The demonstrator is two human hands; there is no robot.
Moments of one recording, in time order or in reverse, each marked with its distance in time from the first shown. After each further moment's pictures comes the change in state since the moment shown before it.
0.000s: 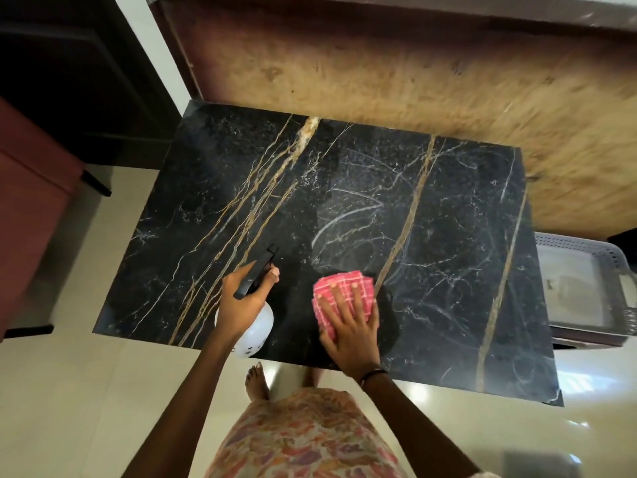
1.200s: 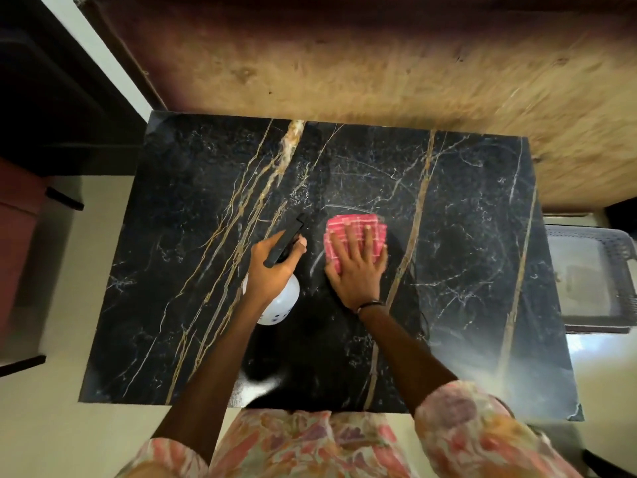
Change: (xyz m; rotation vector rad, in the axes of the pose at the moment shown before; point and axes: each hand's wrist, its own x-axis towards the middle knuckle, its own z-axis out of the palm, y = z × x) left_hand 0.134 0.022 0.047 -0.004 -0.165 0.110; right_hand 0.166 0.034 -0.041 -0.007 0.064 0.232
